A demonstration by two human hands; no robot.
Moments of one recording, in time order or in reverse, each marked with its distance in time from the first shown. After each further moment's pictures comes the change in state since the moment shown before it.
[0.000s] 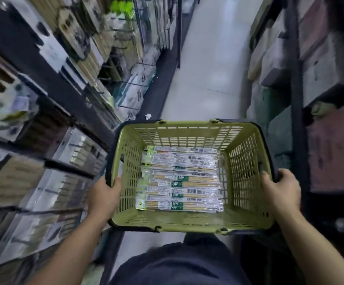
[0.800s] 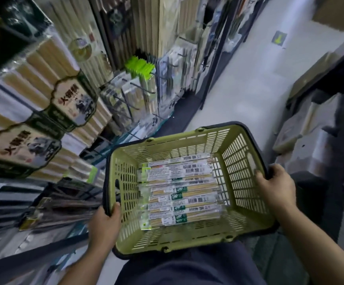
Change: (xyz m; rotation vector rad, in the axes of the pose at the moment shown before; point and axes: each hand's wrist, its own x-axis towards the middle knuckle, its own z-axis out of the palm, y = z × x) left_hand 0.213 0.221 0.096 -0.243 0.106 -0.406; right_hand 0.380 -0.313 0.108 -0.117 -0.294 -0.326
